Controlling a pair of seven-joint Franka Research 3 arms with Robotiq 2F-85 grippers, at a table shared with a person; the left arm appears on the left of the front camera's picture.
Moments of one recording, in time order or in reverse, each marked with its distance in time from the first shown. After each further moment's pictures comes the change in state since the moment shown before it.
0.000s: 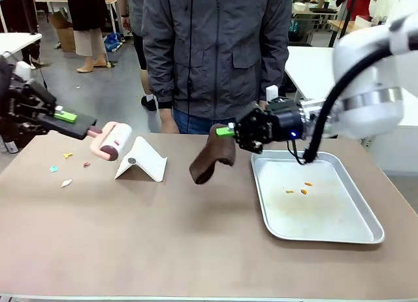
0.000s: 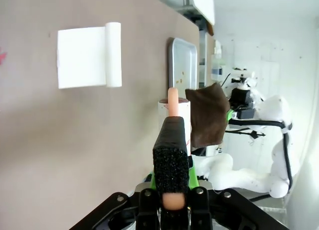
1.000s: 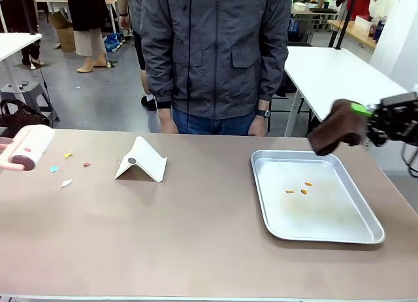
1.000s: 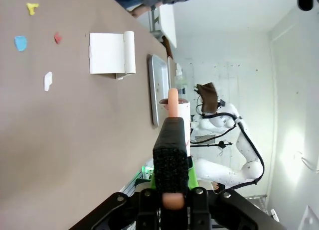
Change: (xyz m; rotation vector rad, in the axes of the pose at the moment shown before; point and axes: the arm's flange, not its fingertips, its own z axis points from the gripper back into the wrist) left arm -0.084 0.112 0.143 -0.225 -0.163 -0.039; right arm -0.058 -0.039 0.269 0.279 -0.358 0.074
